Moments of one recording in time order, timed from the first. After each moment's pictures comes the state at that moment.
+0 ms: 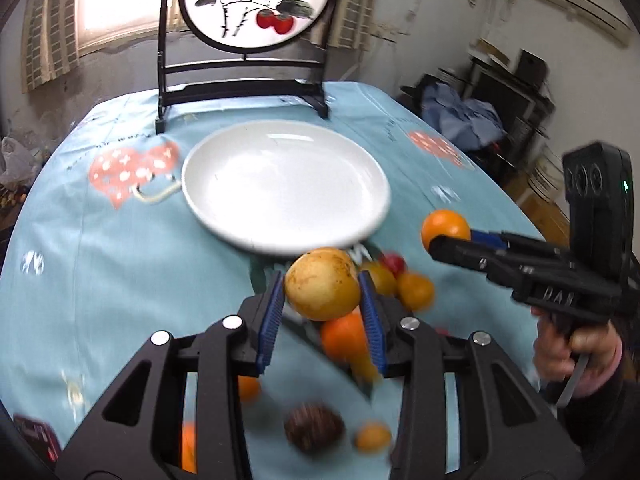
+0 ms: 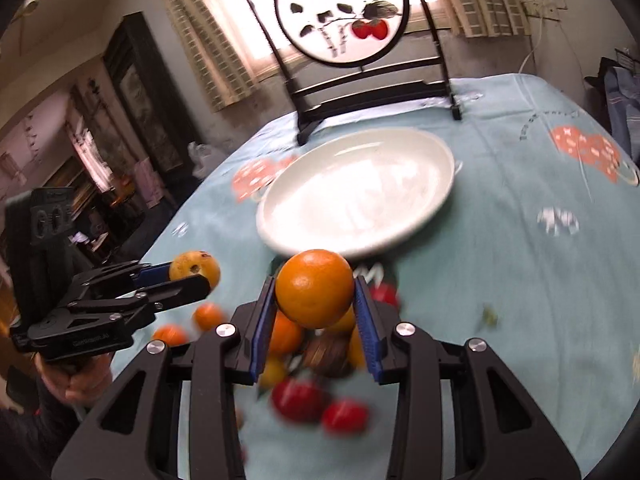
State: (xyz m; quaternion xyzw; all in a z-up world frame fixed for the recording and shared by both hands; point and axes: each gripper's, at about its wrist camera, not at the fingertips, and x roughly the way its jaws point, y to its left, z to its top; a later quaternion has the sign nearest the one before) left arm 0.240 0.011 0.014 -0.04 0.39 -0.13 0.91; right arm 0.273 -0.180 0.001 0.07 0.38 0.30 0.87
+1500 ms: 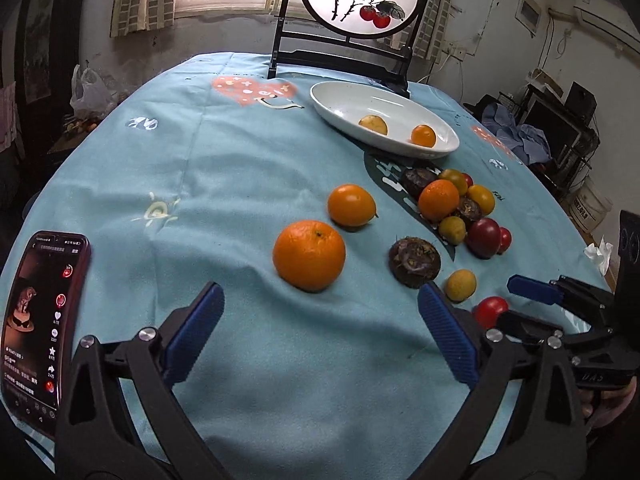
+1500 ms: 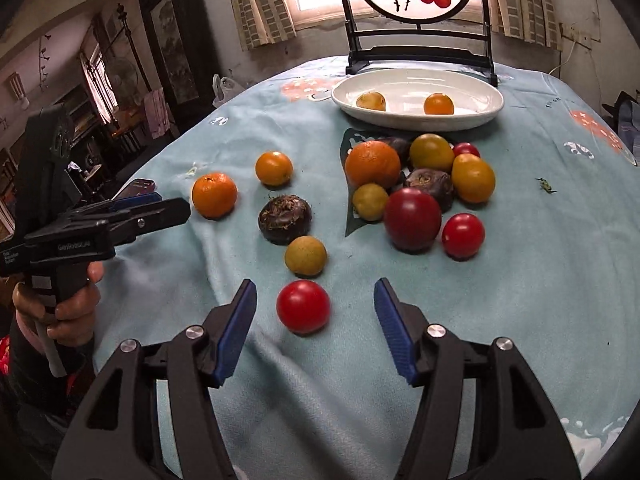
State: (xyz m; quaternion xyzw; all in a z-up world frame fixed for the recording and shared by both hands) left arm 0.077 0.094 -0.045 -0.09 0.38 -0.03 0.92; right arm 0.102 -0.141 -0.046 -0.02 0.40 0.34 0.85
